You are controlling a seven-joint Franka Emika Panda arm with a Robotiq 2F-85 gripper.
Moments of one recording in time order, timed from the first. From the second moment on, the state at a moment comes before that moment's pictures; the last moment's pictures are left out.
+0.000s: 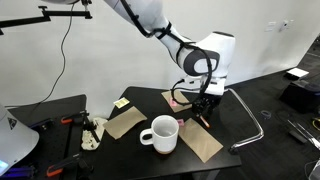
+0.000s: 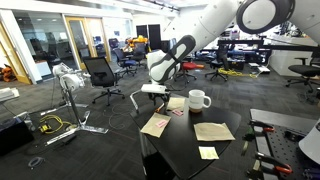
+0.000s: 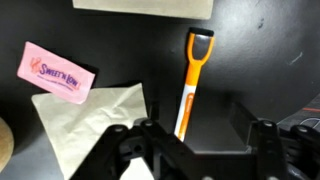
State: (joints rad) arm -0.02 0.90 -0.15 -1.45 0.06 2.36 1.31
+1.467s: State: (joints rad) arm 0.00 0.73 -0.15 -1.39 0.03 1.93 1.30
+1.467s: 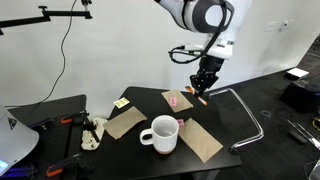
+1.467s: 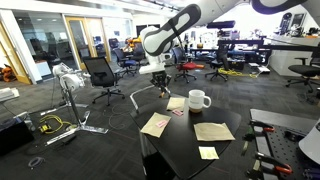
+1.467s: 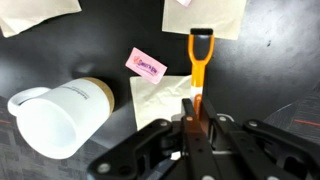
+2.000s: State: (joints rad) arm 0.06 0.54 -0.15 -1.47 -0.05 1.79 1.31
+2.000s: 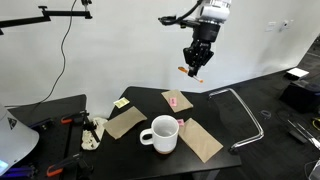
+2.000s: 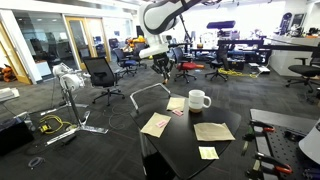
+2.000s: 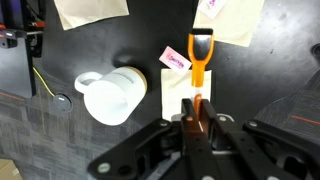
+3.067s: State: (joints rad) arm 0.09 0.41 -0.14 -1.60 -0.15 1.80 1.37
